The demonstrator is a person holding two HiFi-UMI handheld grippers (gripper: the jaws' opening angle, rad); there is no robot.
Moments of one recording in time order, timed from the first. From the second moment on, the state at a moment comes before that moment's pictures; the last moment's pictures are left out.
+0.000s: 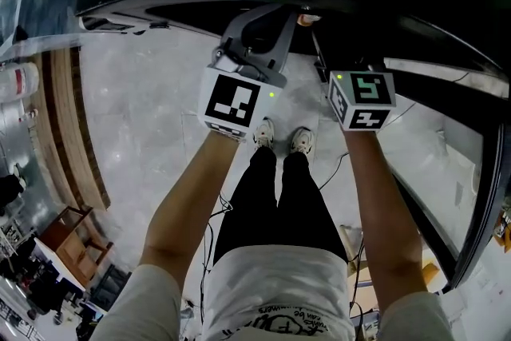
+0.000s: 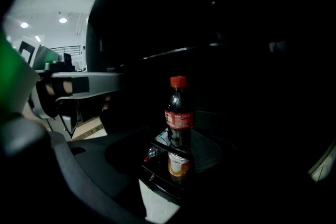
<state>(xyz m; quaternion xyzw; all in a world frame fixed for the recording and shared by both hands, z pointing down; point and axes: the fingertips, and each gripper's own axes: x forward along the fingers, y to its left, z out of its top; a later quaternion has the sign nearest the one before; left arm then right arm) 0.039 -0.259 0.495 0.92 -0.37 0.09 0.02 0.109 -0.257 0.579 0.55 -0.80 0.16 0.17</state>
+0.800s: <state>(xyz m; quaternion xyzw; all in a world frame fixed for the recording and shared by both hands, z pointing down) 0.022 -0.211 0.380 0.93 -0.36 0.08 0.01 0.081 -0.213 0.438 0.51 -0.84 0.08 0.17</state>
